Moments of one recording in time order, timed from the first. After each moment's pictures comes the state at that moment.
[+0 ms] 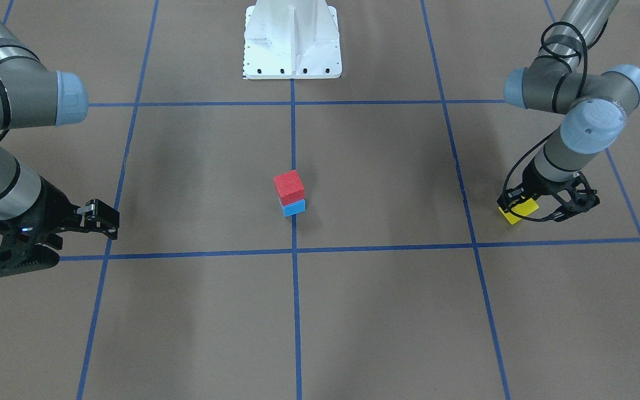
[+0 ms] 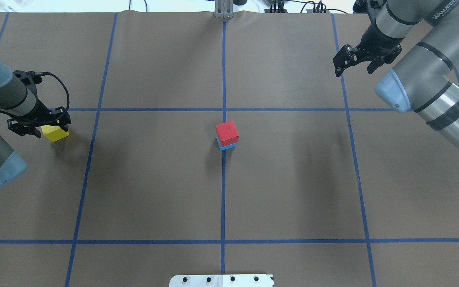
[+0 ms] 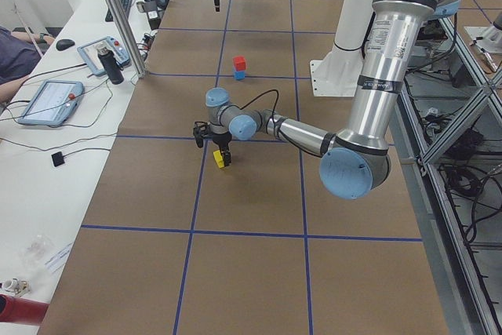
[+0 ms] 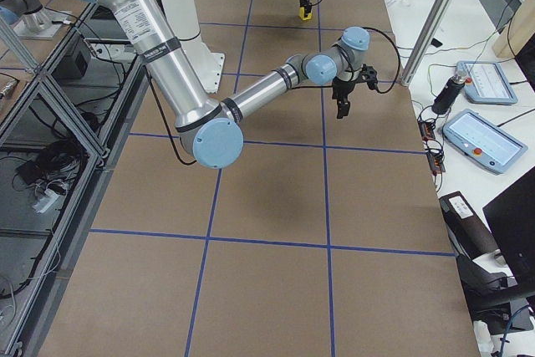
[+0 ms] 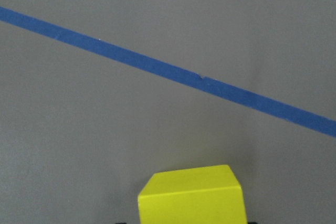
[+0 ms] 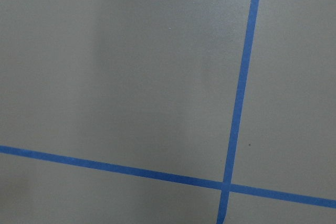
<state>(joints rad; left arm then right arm) -0.90 -1.79 -1.57 -1.83 -2.07 -1.14 1.04 -1.04 1.57 -1.58 2.25 0.60</state>
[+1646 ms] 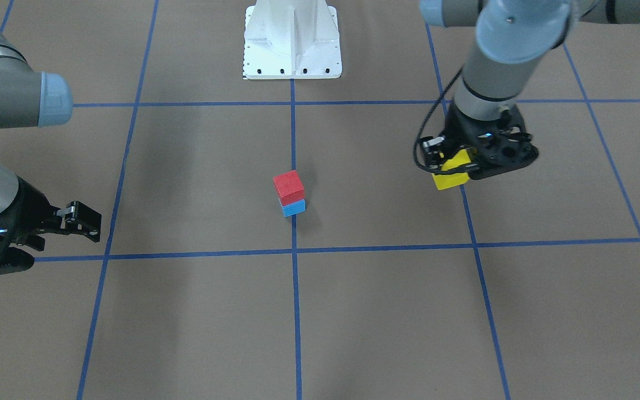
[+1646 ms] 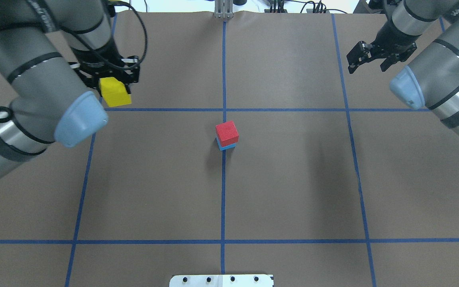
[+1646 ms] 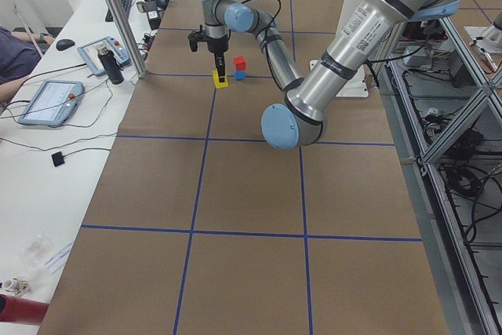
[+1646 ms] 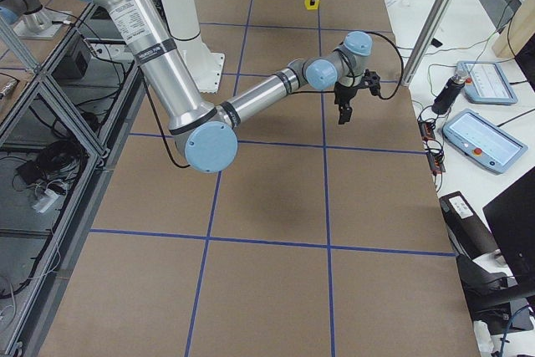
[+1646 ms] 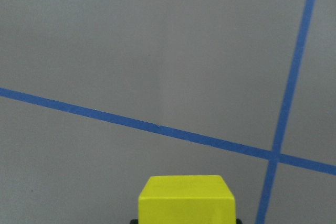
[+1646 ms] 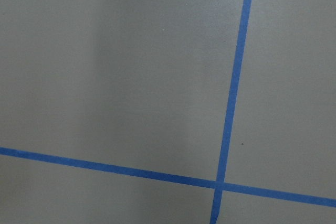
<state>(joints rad) -0.84 -2.36 -1.80 -1.05 -2.07 -1.09 1.10 -1.08 1.58 -1.57 2.26 0.57</state>
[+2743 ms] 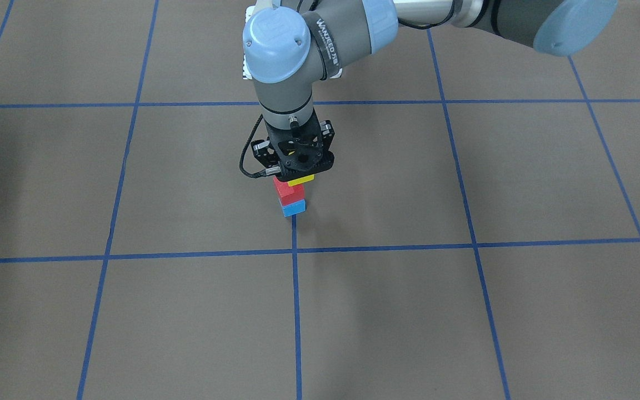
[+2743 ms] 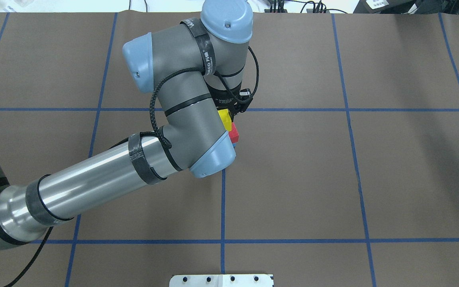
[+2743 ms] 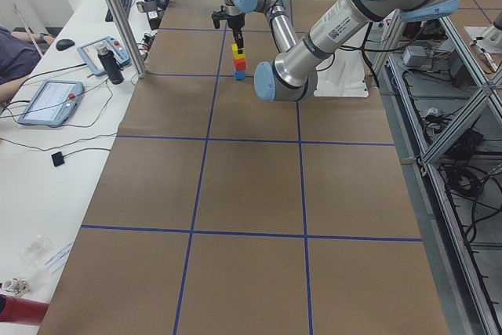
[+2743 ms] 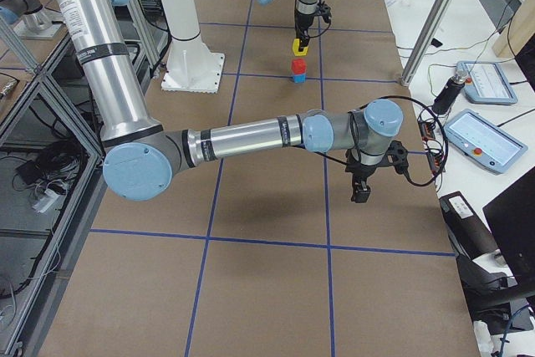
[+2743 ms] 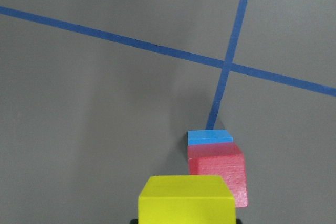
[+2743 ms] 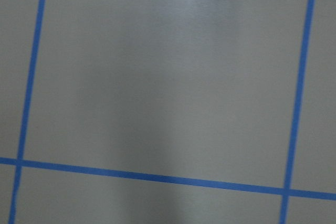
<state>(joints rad) -0.62 -2.65 -1.42 -1.27 -2.02 -1.33 1.50 -1.27 1.46 -1.67 2.37 0.02</state>
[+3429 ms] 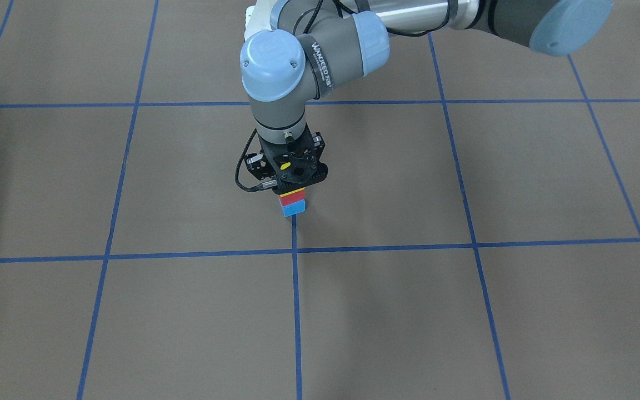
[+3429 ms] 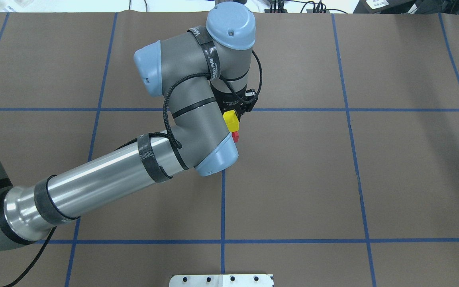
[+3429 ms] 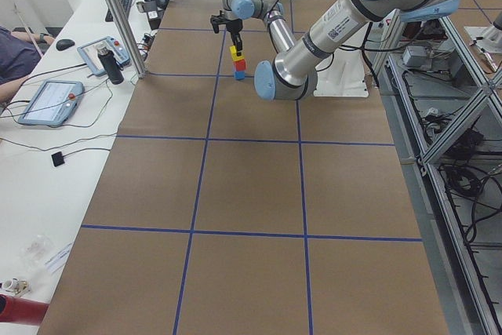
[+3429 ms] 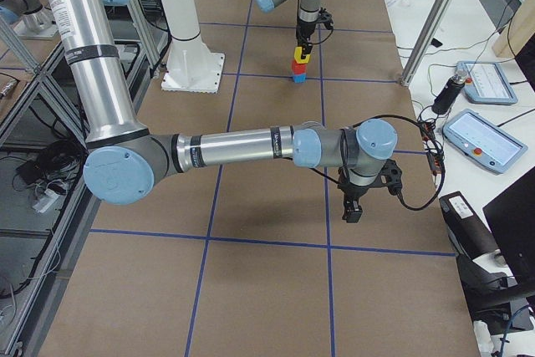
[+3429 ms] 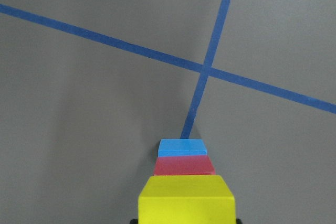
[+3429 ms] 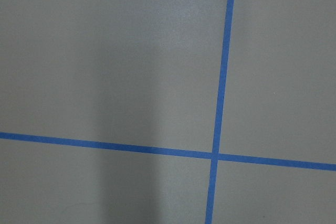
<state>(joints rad) -0.61 -2.65 -1.34 -1.38 -2.02 -1.42 1.54 -1.31 1.47 -1.69 2.37 -0.03</state>
